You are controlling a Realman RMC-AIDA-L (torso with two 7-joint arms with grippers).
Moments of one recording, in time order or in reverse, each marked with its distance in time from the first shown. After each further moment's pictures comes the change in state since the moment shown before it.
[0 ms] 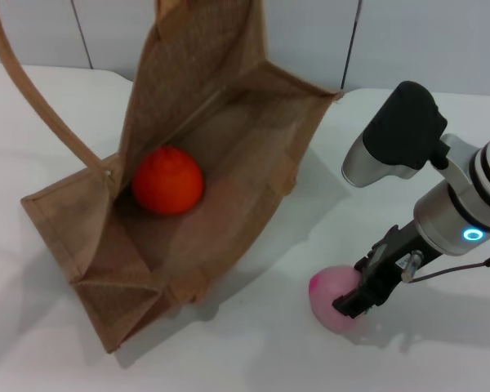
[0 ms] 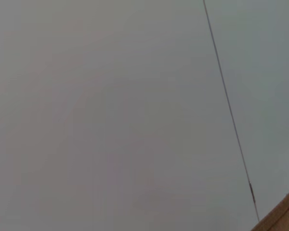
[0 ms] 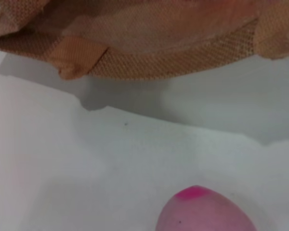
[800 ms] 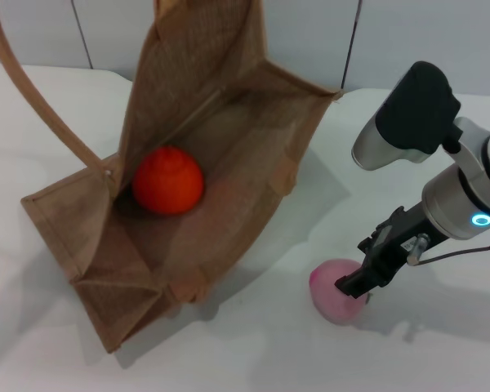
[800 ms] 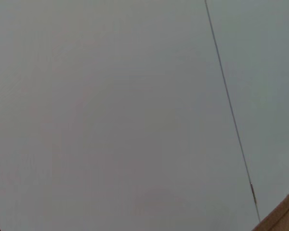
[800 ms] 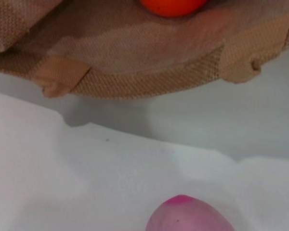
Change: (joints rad) left arm 0.002 -0.003 -0.003 0.002 0.000 0.002 0.000; right arm -0.017 -0.003 0.040 -0.046 -0.025 -0.008 -0.020
